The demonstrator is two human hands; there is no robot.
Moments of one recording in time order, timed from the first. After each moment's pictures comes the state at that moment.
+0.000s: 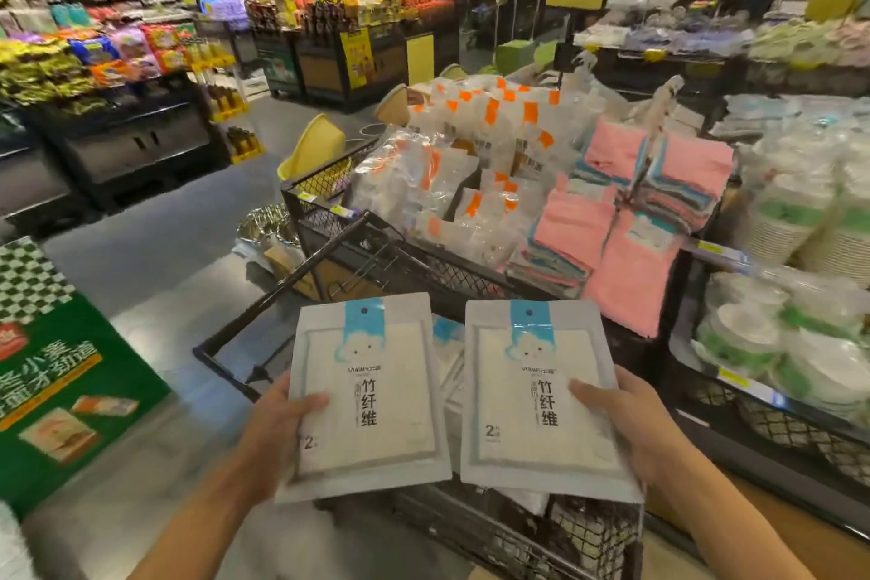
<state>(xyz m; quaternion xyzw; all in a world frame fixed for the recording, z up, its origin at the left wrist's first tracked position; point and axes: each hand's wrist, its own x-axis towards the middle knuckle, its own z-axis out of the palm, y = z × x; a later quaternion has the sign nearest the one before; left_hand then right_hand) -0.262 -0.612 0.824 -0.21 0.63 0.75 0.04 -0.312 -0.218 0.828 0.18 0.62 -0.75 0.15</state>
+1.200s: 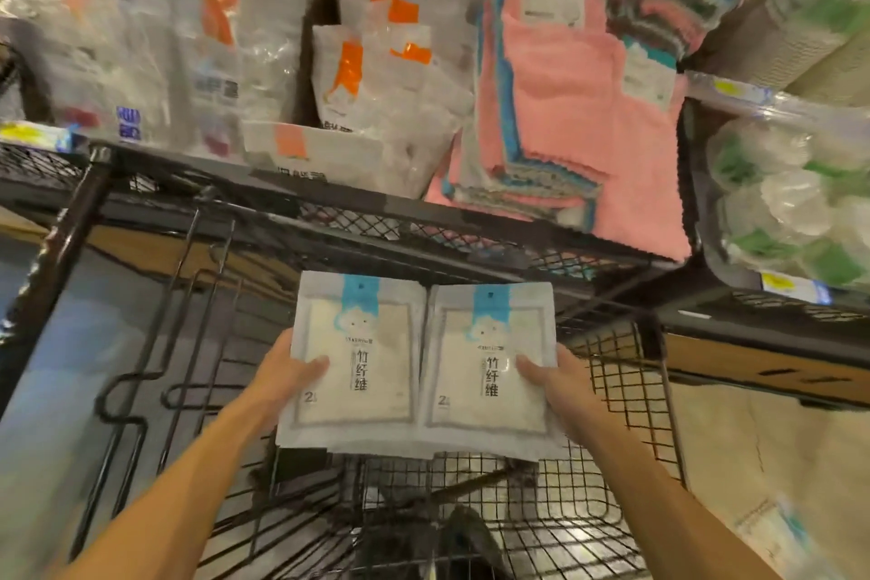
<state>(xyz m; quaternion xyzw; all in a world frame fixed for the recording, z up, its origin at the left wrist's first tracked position) -0.634 -0.634 0.562 -0.18 0.76 0.51 0.36 -0.497 -0.292 0.593 0.49 0.60 -0.62 0.13</state>
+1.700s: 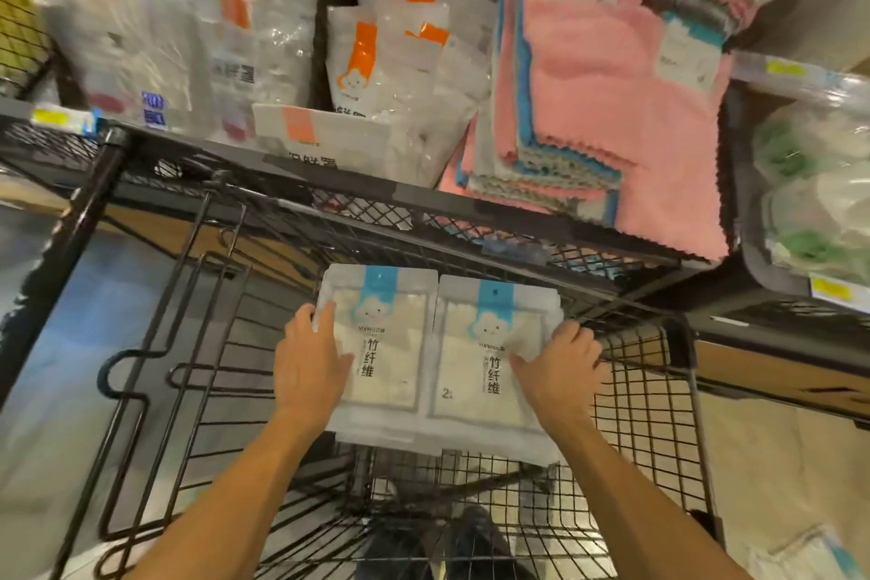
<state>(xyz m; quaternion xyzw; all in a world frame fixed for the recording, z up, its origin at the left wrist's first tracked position) -0.606 -0.593 0.568 0.03 0.98 0.11 0.14 -0.518 -0.307 0.561 0.40 0.90 -0.13 0.10</state>
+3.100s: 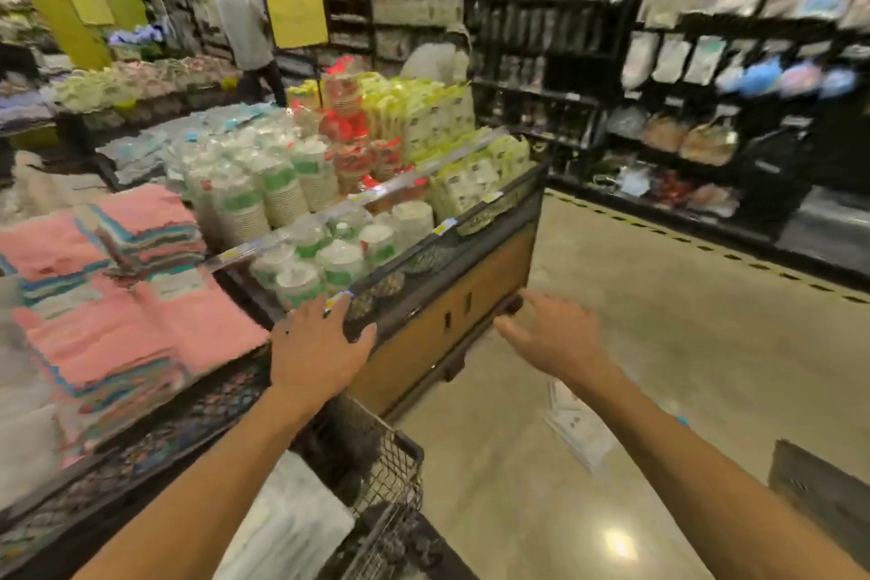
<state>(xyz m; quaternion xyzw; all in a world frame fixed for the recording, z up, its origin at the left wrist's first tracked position) -0.347 -0.295 0.889 0.56 0.82 0.08 0.01 -0.060 -0.202 0.886 0.62 0.77 -0.10 -0.11</state>
